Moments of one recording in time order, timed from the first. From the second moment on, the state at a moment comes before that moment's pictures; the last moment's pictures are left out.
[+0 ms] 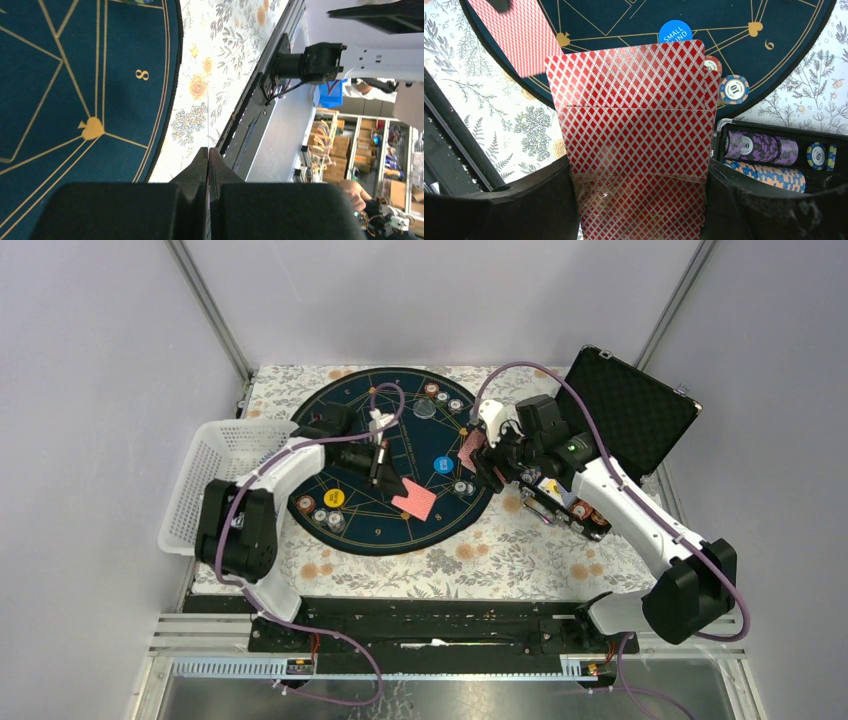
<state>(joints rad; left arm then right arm) -0.24 1.63 1.15 -0.61 1.04 -0.08 0.50 1.37 1.21 -0.62 -0.34 -0.35</state>
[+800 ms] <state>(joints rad) -0.46 2.07 1.44 -0.60 0.97 -0.06 0.48 1.33 1.17 -0.61 -0.41 -0.34</state>
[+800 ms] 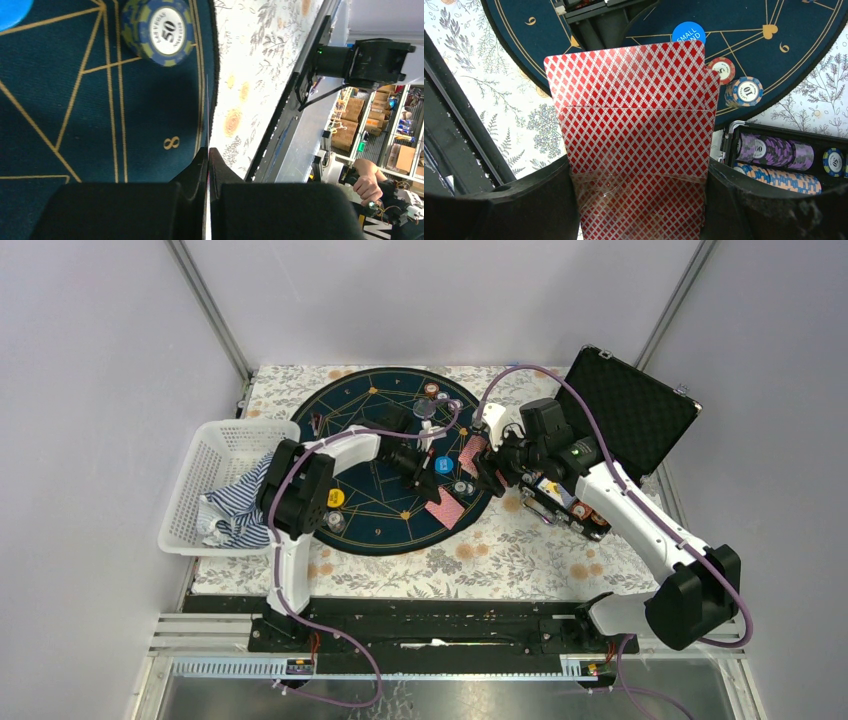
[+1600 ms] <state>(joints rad) -0.46 2.22 1.59 -0.61 0.80 -0.06 0.48 1.33 1.17 -0.61 -0.46 -0.34</state>
